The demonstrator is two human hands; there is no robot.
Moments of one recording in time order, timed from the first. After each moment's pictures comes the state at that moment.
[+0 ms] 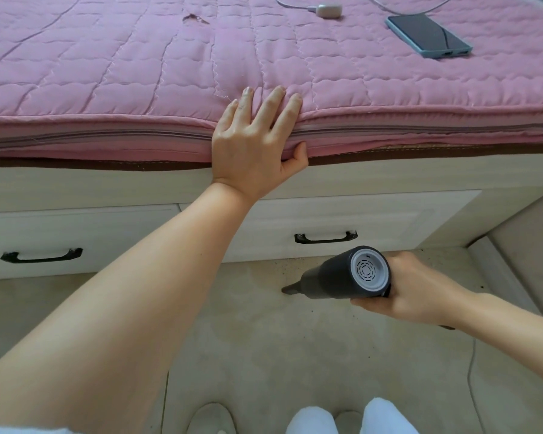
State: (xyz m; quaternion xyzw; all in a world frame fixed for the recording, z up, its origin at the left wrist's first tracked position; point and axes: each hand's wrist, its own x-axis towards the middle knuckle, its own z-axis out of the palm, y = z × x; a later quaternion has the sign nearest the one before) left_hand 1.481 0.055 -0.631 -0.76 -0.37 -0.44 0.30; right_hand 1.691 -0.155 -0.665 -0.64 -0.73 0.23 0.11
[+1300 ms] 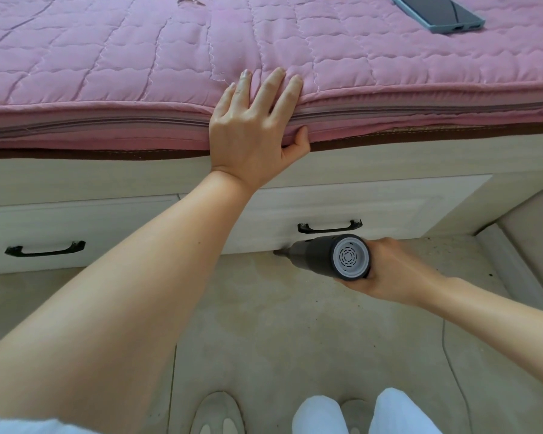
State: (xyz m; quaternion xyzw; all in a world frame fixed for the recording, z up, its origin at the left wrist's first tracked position) left_hand 1.481 0.056 -0.631 -0.76 -0.37 -0.44 0.30; right_hand 1.675 -0.134 -0.691 -0.67 -0.72 0.17 0.09
